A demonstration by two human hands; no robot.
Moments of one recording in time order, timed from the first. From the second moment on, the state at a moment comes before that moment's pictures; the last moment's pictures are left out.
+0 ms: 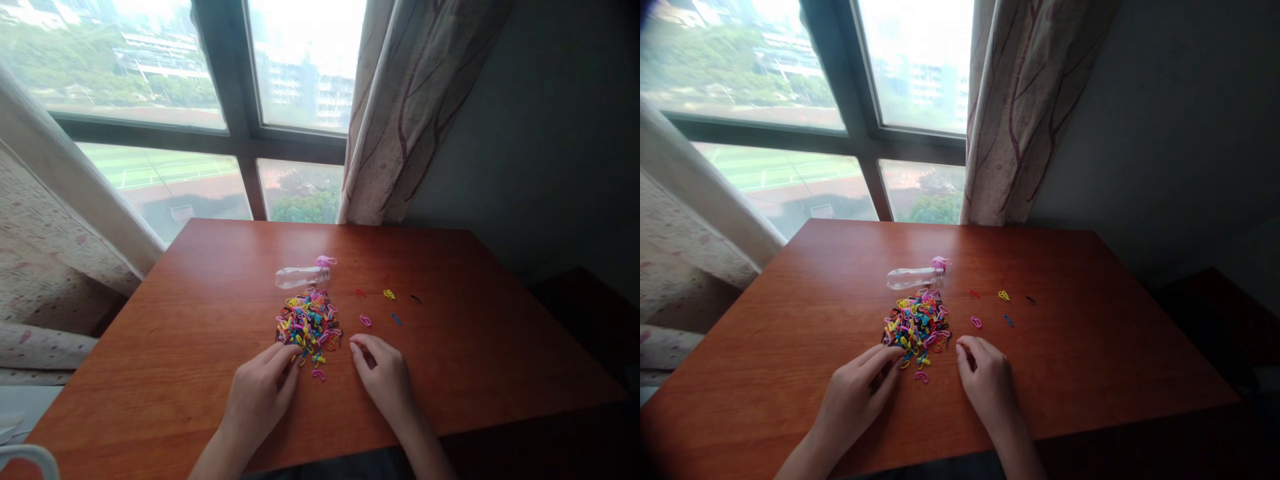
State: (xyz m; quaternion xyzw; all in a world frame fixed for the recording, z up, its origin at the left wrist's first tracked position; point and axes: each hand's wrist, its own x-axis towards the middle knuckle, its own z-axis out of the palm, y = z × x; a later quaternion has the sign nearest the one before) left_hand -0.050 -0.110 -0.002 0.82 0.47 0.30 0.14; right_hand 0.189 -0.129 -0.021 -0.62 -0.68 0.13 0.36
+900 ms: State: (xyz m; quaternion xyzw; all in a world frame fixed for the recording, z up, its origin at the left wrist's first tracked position) left_hand -0.024 -0.109 0.001 0.85 0.49 0.17 0.10; right_hand 0.176 -0.136 -0.017 -0.61 -0.70 0.17 0.33
